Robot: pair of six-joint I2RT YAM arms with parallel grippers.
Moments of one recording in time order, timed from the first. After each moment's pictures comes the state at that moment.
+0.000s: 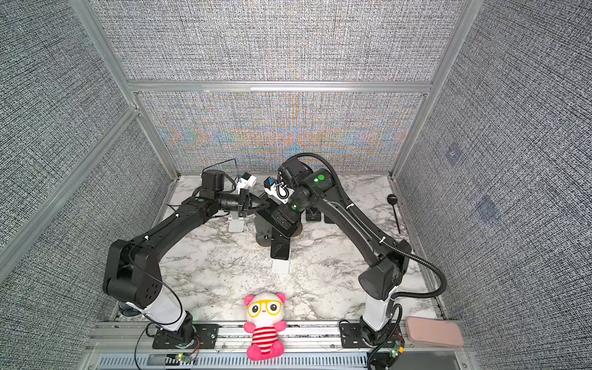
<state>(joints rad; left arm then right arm) -0.33 1.65 1.26 -0.17 1.21 -0.78 0.70 1.81 2.02 -1.28 -0.06 -0.28</state>
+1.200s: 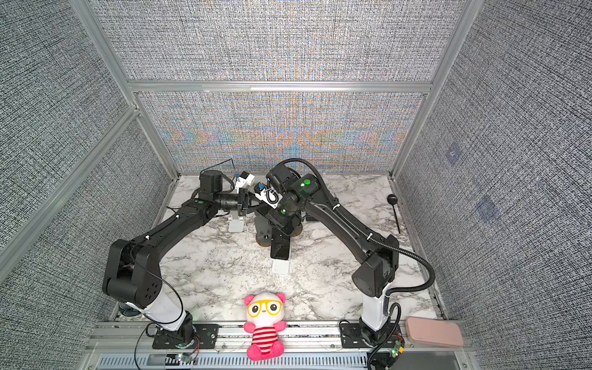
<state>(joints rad) -0.32 1.65 1.21 -0.03 1.20 -0.86 0.74 1.86 2.00 -1.21 -0.06 -0.22</state>
